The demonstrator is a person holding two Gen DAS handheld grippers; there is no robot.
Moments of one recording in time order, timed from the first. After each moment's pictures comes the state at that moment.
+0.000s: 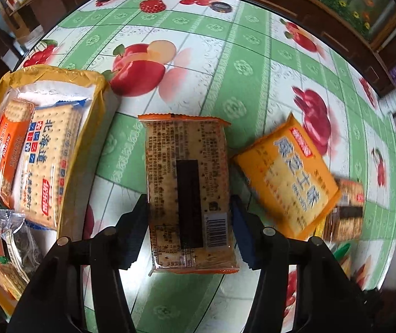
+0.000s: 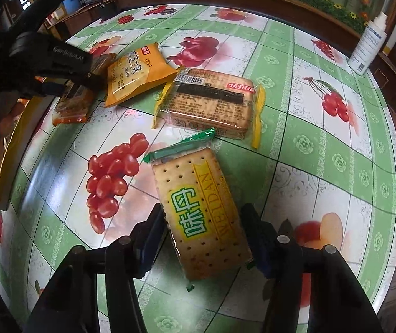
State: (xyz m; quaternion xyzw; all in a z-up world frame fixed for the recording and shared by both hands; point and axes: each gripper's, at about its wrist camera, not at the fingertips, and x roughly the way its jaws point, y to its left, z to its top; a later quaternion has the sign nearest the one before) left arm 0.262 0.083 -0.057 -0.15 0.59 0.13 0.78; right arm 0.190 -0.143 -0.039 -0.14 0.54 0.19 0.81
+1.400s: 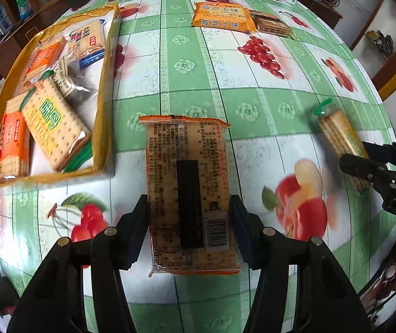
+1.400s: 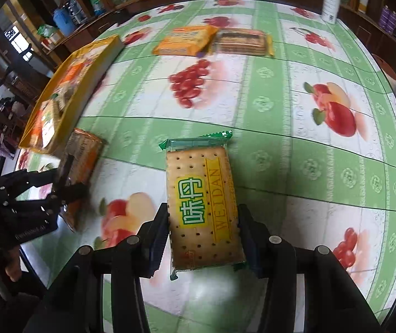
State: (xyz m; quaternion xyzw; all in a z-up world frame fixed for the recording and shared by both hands) left arm 0.003 0.053 -0.046 -0.01 0.58 -0.02 0.81; right arm 0.027 -0.142 -0.019 -0.04 0.56 0.18 0.81
